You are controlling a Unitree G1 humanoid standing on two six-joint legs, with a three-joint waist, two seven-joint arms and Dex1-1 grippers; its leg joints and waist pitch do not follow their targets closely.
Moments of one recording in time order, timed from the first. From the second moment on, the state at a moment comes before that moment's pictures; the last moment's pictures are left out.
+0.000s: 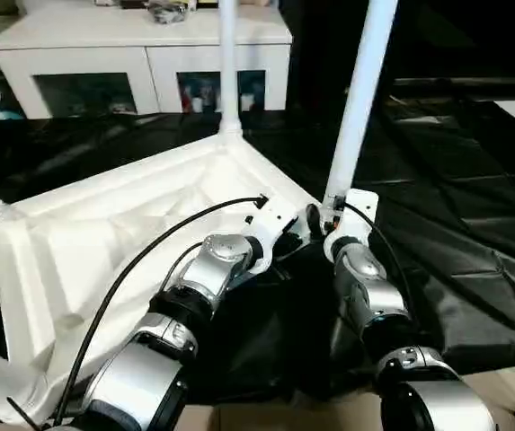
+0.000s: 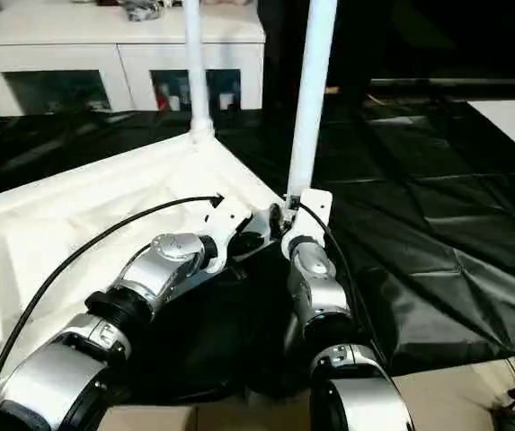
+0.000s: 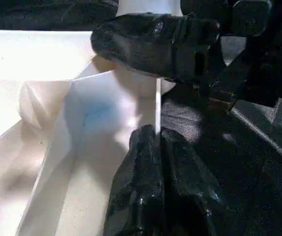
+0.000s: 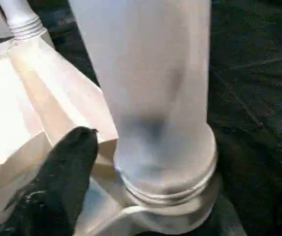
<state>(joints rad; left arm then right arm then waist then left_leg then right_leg) -0.77 0.00 -0.22 0.91 0.05 0.15 -0.59 -0.63 0.05 -0.14 0.87 0.10 -0.04 -0.03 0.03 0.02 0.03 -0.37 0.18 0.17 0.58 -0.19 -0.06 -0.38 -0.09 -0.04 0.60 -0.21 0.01</state>
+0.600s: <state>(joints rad) -0.61 0.18 -0.25 0.65 0.00 0.10 -0.90 -0.36 -0.32 0.02 0.49 0.18 -0.07 0.77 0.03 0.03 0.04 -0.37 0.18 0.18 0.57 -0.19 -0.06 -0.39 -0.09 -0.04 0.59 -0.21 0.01</state>
